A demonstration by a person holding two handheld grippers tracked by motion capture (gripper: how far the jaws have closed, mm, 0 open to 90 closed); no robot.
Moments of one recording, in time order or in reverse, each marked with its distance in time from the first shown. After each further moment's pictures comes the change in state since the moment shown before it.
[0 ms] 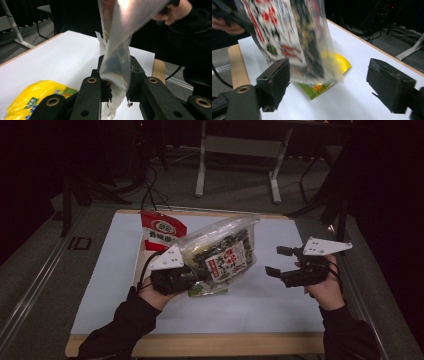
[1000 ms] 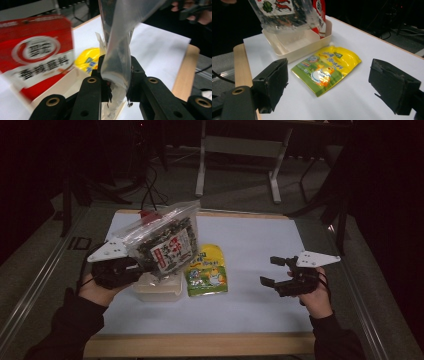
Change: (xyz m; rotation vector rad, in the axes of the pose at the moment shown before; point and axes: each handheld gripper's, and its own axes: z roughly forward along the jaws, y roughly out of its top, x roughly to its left) left arm 0.040 -0.019 -0.104 0.129 0.218 -0.059; right arm -0.003 -0.042 0.020 -0.044 0.048 0.035
